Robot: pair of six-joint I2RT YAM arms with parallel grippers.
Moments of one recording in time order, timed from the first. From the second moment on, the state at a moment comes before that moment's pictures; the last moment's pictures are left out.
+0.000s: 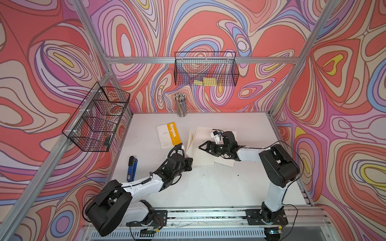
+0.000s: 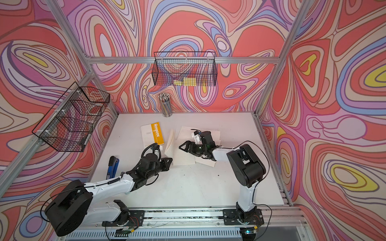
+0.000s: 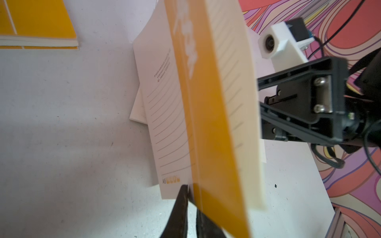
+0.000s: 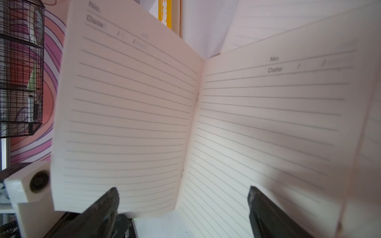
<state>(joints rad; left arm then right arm) -0.66 1.28 0.43 0.32 0.00 -0.75 0.46 1.84 0.95 0.29 -0.66 0.74</state>
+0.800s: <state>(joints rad) -0.69 1.31 0.57 0.29 0.00 -0.65 0.46 1.74 0.98 0.20 -0.62 0.68</state>
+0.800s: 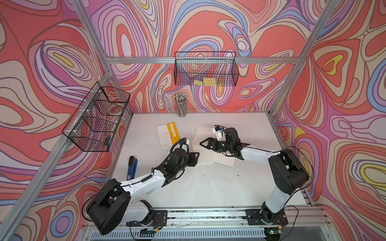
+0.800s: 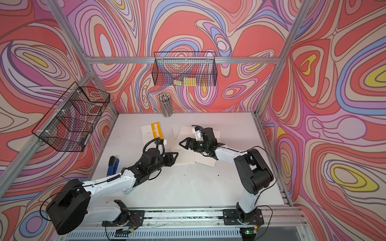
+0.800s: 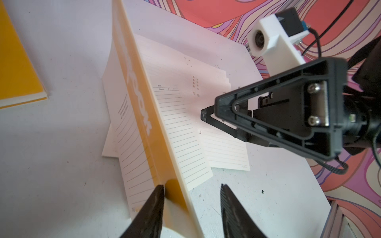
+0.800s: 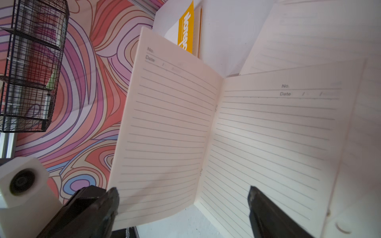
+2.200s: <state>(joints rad) -0.79 1.74 0.81 0.45 0.14 -0.70 0.39 1.70 1.08 0.13 -0.64 0.65</state>
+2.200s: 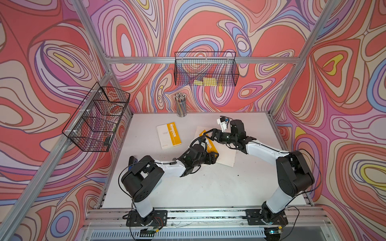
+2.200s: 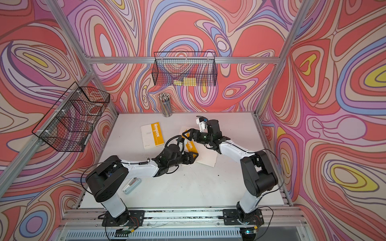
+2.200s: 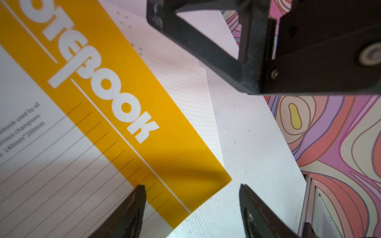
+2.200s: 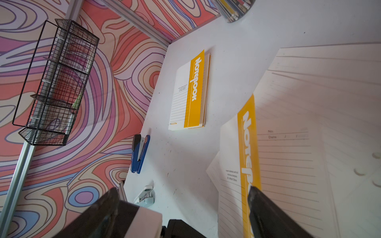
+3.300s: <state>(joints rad) -0.79 1.78 0.75 0.49 0.11 -0.71 0.39 1.91 1.03 0.30 -0.68 0.73</state>
